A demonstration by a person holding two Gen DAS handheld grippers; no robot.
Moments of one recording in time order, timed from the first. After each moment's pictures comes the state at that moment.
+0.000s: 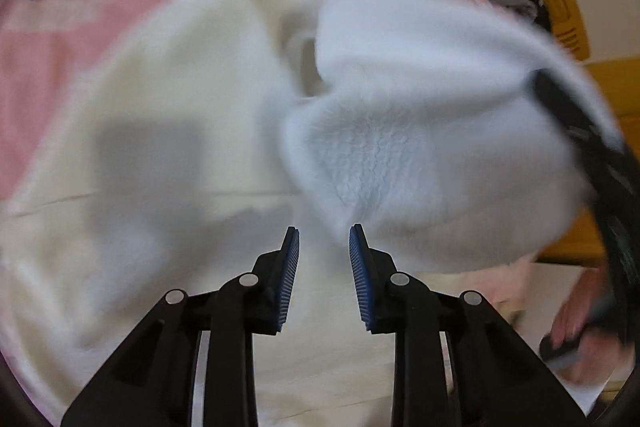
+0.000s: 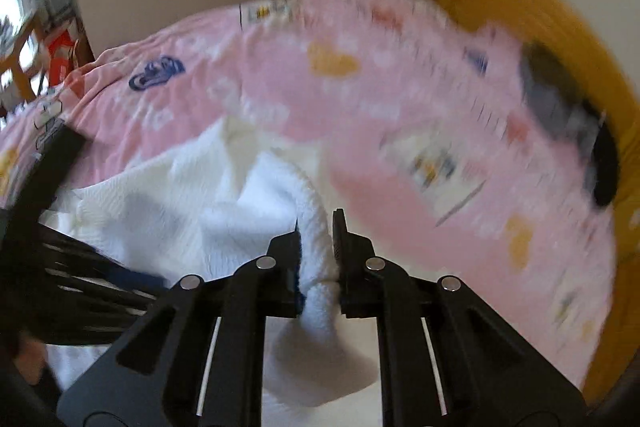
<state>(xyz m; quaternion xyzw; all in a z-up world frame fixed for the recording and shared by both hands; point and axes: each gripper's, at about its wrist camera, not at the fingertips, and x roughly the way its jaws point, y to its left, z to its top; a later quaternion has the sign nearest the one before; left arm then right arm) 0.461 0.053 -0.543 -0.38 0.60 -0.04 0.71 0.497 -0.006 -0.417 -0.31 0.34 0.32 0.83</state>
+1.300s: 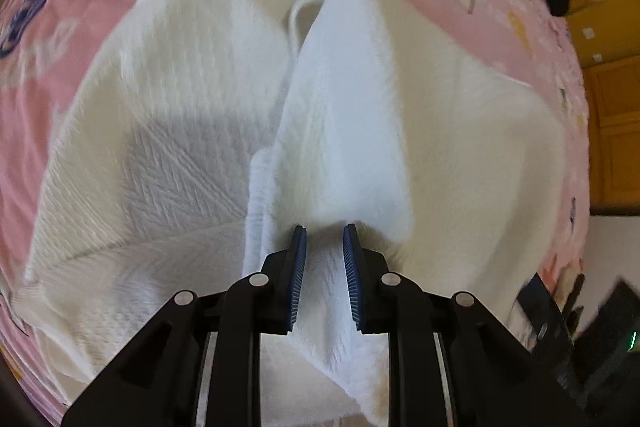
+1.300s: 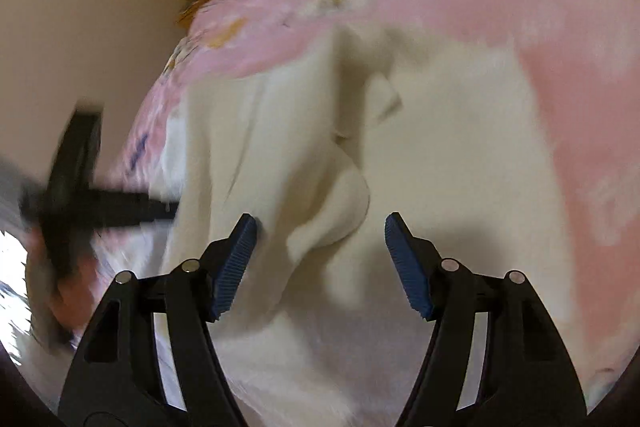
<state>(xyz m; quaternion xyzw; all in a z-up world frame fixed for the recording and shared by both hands) 0.463 0.043 -0.582 -0.23 0.65 -0.01 0.72 0.457 -0.191 -0.562 0.16 0.51 0.21 0.82</state>
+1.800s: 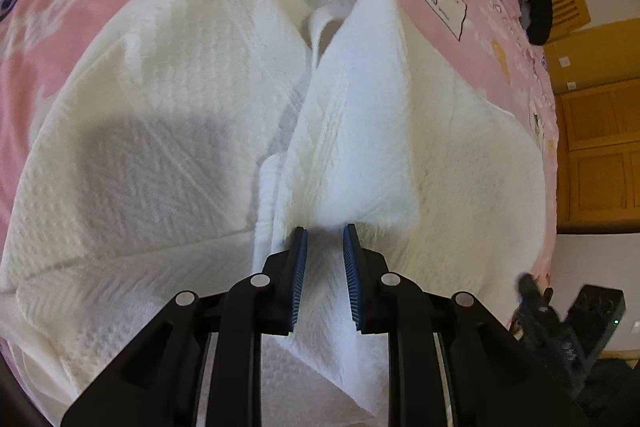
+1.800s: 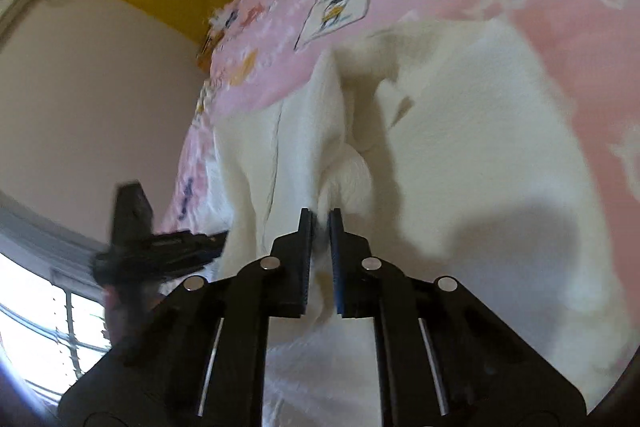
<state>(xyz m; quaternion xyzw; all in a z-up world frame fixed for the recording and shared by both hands) 0.450 0.070 -0.585 -0.30 0.62 -0.04 0.73 0.442 -0.228 -0.545 0.28 0.49 0.23 0.80</state>
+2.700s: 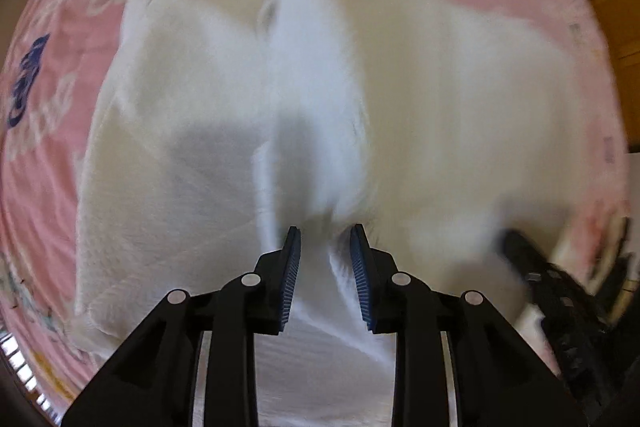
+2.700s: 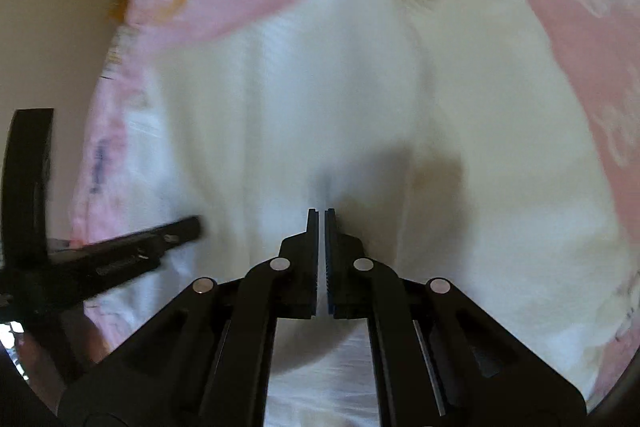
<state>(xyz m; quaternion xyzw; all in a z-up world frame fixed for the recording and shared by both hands) 0.467 0.022 -0.570 -0.09 0.69 -0.01 0.71 0.446 -0.123 -0.563 0.14 0.59 0.08 0.79</state>
